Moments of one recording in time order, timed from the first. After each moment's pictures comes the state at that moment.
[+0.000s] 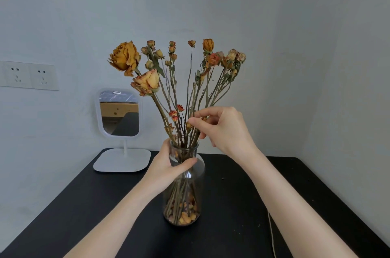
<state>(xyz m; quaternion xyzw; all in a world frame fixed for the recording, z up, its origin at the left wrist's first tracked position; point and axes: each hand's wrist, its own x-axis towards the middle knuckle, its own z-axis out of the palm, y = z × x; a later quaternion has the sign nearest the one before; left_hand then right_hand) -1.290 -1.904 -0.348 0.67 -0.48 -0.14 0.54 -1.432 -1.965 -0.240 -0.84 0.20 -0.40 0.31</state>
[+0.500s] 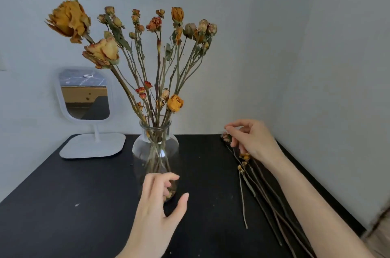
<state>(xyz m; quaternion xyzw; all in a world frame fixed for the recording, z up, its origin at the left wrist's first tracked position) -1.386 -1.851 -0.414 0.64 -0.53 0.06 0.54 -1.523 -2.034 -0.299 -0.78 0.37 -0.34 0.37</state>
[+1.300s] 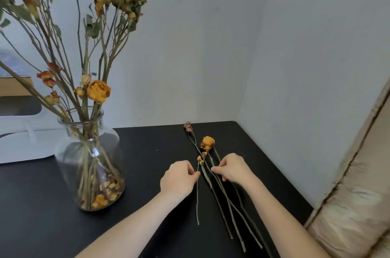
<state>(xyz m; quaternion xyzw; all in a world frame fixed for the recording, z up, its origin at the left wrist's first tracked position) -1.455 -2.023 -0.433 0.79 -0.50 -0.18 0.30 -1.586 -2.110 -0.409 -0.76 0.57 -0.09 0.29</state>
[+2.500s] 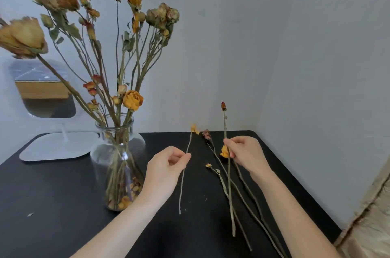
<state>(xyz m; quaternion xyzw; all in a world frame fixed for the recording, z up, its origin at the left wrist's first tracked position) -1.415 -1.958 -0.376 0.70 -0.44 -0.14 0.55 -1.558 -2.098 -0.358 -0.71 0.47 -0.35 0.39</state>
